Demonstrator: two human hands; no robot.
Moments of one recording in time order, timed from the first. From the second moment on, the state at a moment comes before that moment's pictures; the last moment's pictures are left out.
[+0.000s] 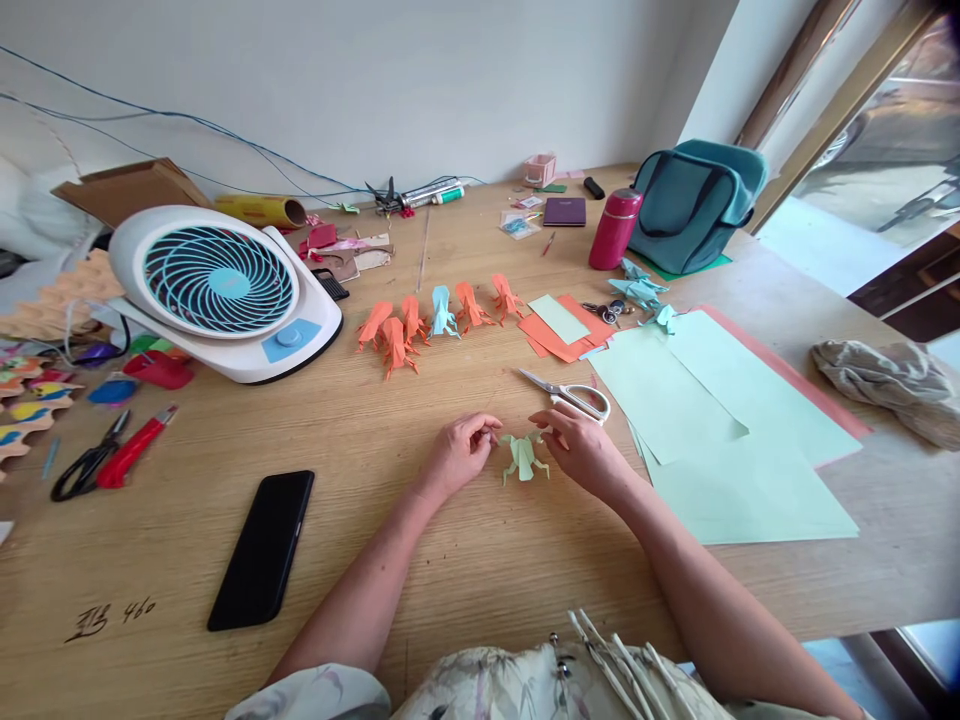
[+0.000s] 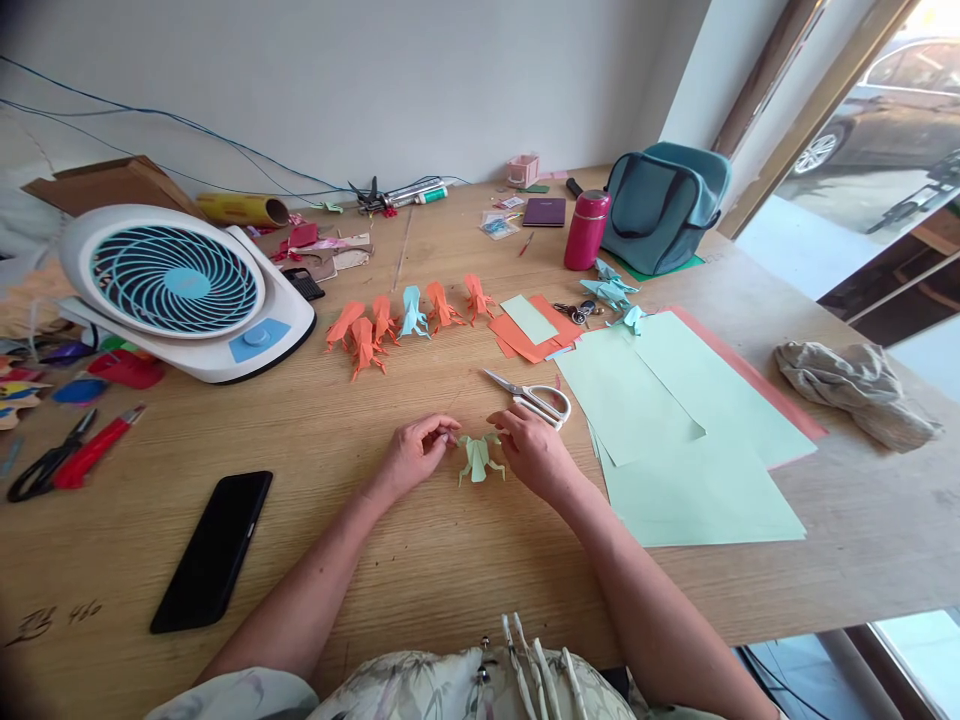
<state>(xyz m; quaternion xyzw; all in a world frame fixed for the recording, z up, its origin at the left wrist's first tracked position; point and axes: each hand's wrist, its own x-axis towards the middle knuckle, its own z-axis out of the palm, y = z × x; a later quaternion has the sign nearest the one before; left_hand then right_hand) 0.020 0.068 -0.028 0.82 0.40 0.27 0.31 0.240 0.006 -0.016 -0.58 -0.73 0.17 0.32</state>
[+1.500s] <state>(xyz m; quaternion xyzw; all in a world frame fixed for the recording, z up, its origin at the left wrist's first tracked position) 0.026 0.042 -0.032 0.85 0.34 0.33 0.24 0.228 -0.001 -0.010 -0.58 -0.70 0.26 0.33</state>
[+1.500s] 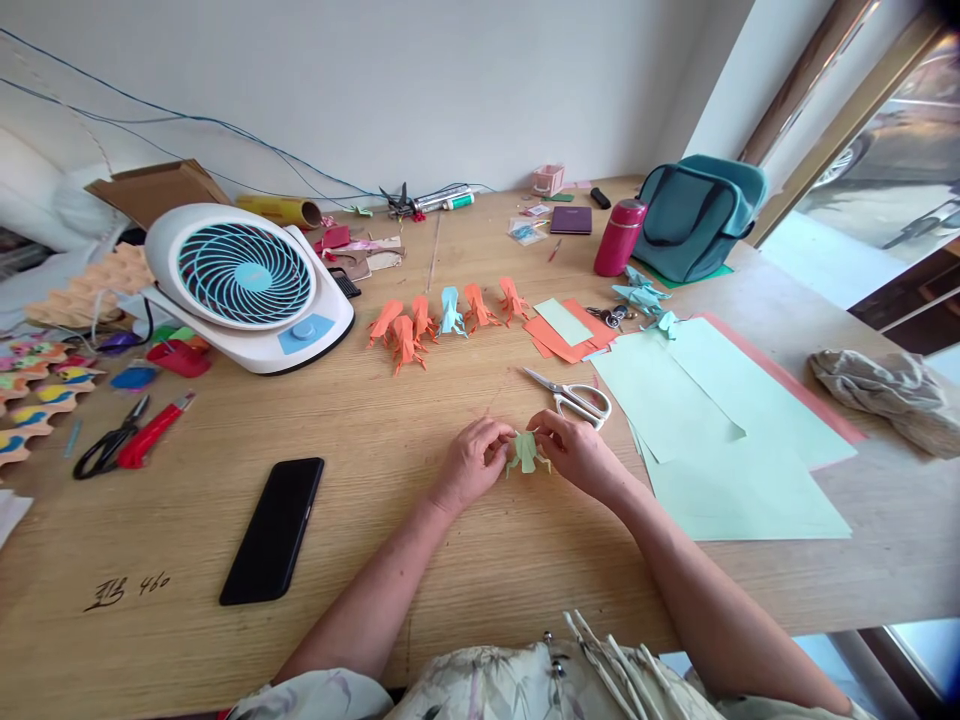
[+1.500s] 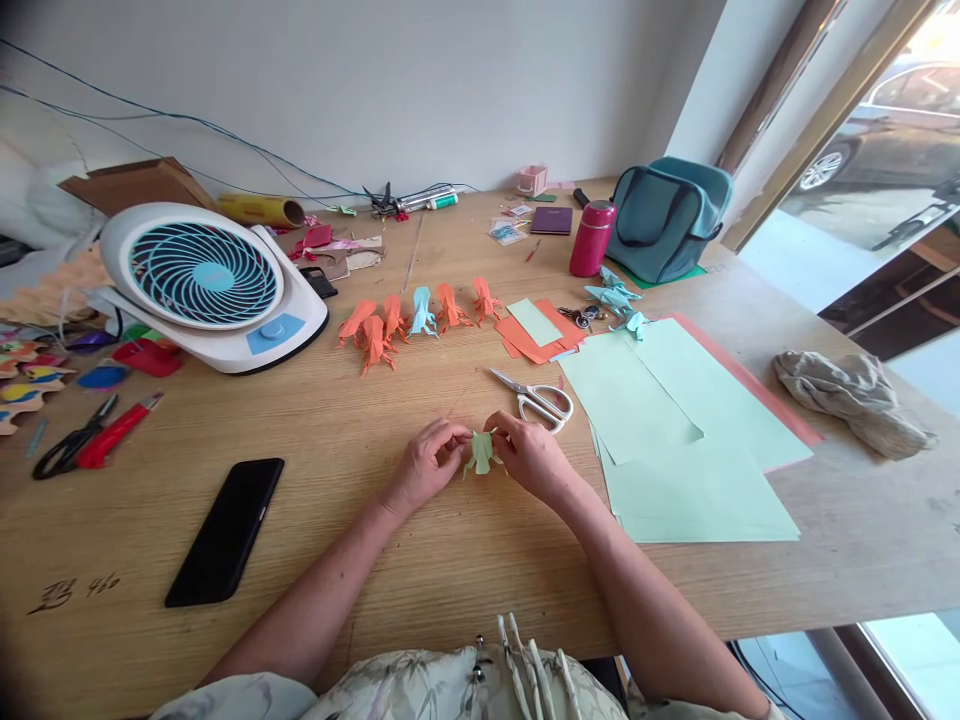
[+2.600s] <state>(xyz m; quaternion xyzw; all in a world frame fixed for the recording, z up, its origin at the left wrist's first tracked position) 0.037 0.051 -0.032 0.89 0.32 0.30 0.10 0.235 0.009 -0.015 -0.54 -0.72 0.24 0.36</state>
